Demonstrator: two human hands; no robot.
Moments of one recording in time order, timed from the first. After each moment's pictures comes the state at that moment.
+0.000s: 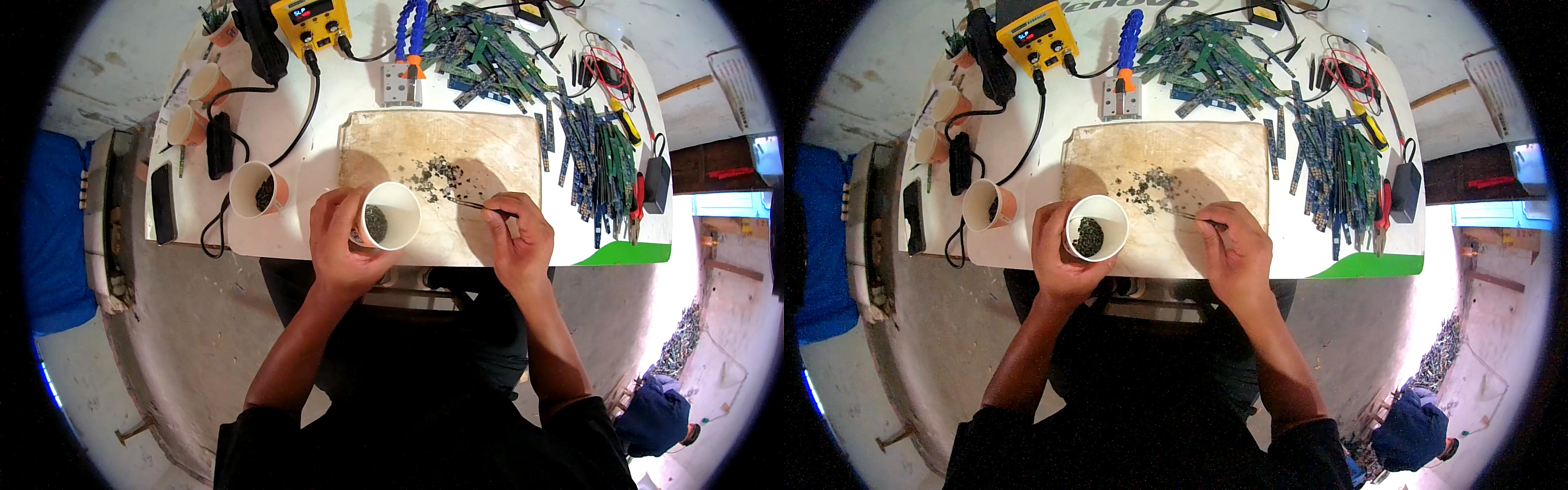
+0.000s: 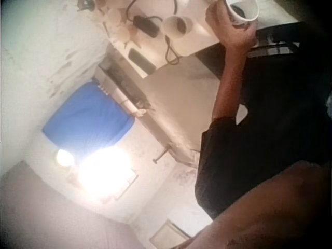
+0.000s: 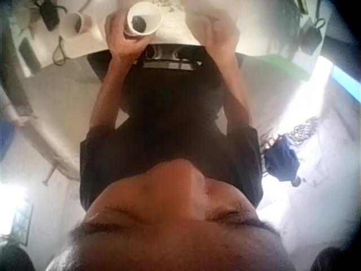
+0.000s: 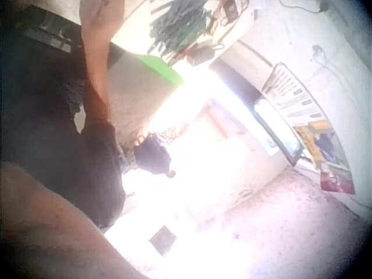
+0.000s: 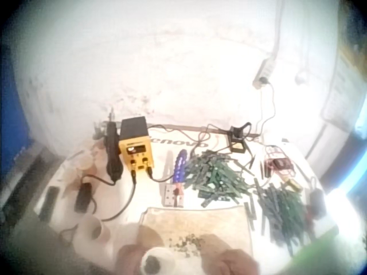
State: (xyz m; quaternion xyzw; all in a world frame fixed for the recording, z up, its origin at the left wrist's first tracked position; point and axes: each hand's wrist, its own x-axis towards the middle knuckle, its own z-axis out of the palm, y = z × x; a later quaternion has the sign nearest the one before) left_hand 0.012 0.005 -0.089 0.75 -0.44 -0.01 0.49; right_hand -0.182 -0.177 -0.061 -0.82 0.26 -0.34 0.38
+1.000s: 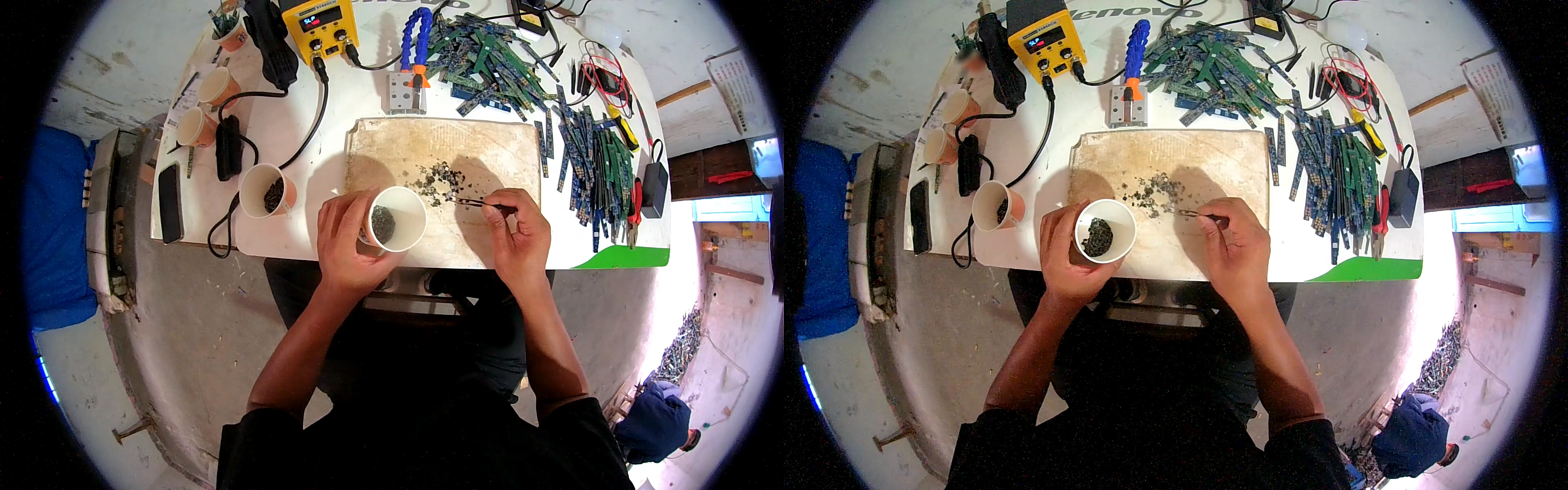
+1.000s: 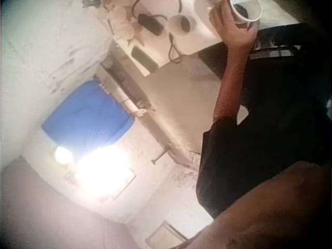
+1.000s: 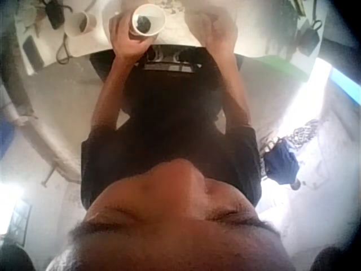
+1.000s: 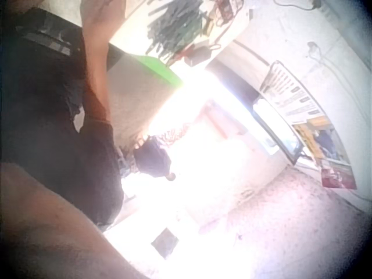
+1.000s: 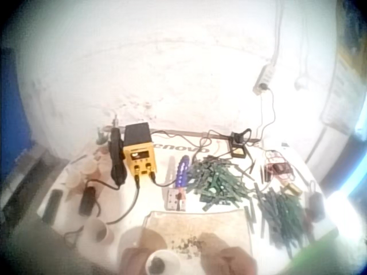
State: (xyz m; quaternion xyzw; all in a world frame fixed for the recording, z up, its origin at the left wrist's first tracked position) left_hand 0.015 0.000 -0.088 0.73 -0.48 0.07 0.48; right_hand -0.175 -0.179 -0.057 -0.80 0.27 -0.33 0.42
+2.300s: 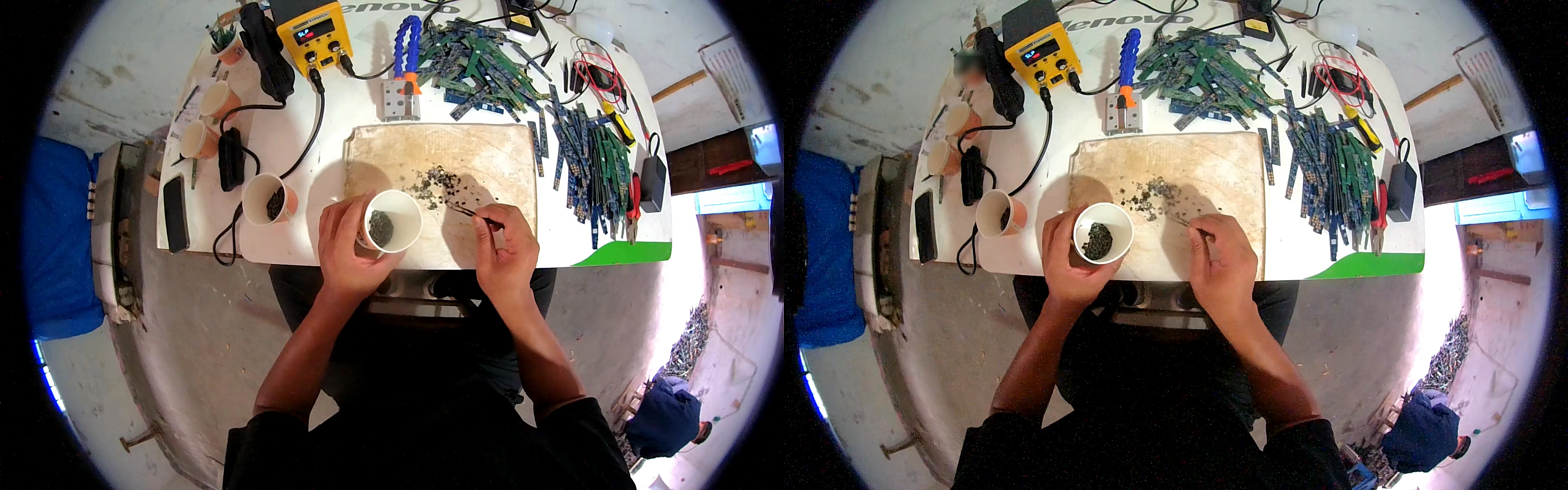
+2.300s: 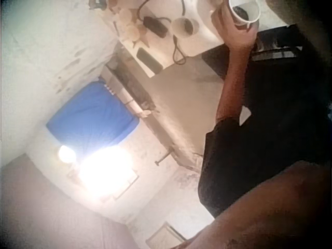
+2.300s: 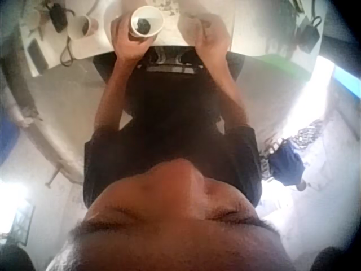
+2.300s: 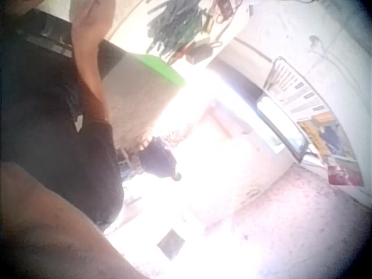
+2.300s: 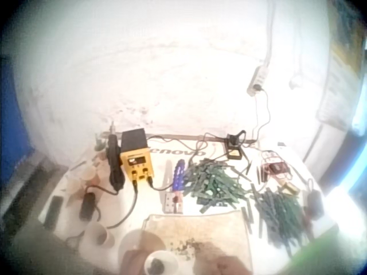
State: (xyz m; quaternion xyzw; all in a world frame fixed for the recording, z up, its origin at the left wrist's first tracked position) left_hand 0.013 0.000 -0.086 0.74 -0.46 0.04 0.48; right_hand -0.174 -0.152 -0.058 -0.81 0.30 -0.37 0.34
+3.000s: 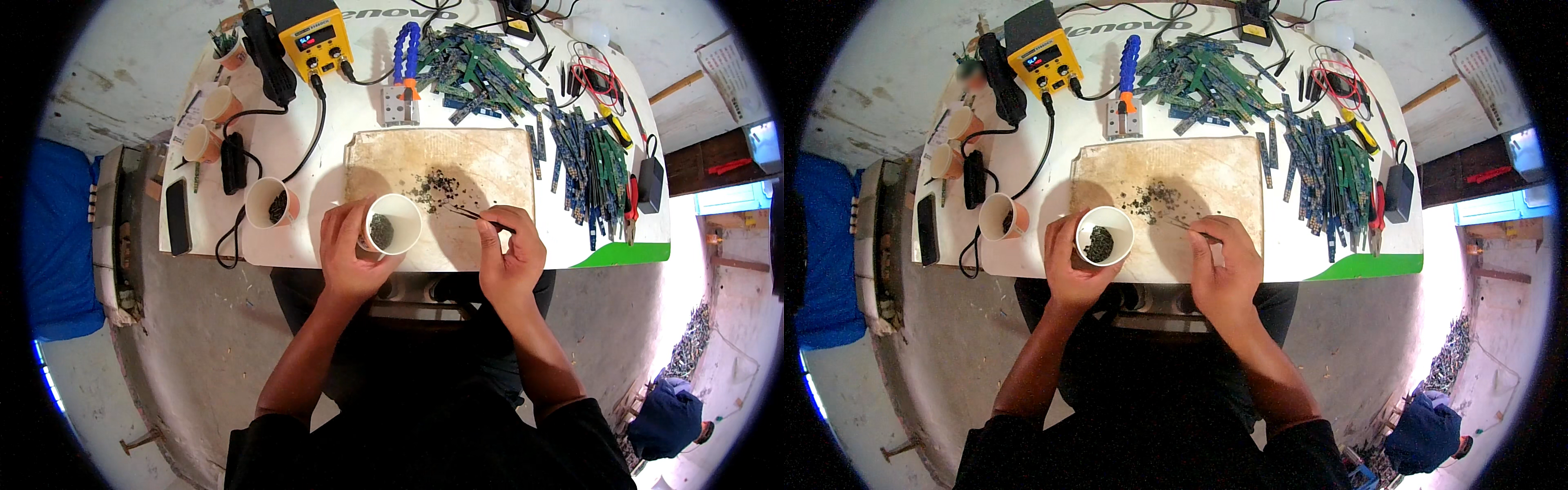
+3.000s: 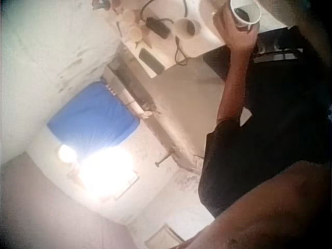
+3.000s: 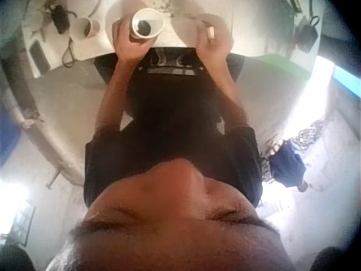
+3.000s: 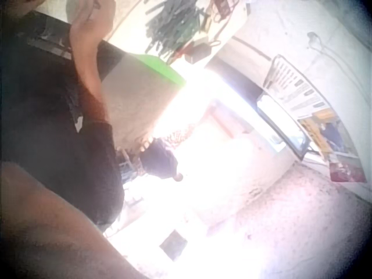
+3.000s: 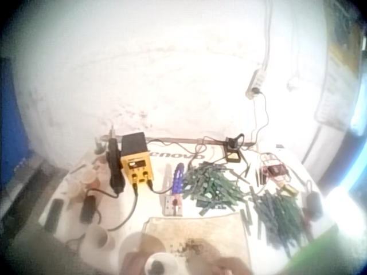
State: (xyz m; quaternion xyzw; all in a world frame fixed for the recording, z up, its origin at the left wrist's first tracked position) left_hand 0.014 -0.001 -0.089 0.73 -0.47 0.06 0.50; right_hand -0.173 -0.149 -0.047 -0.77 0.28 -0.42 0.37
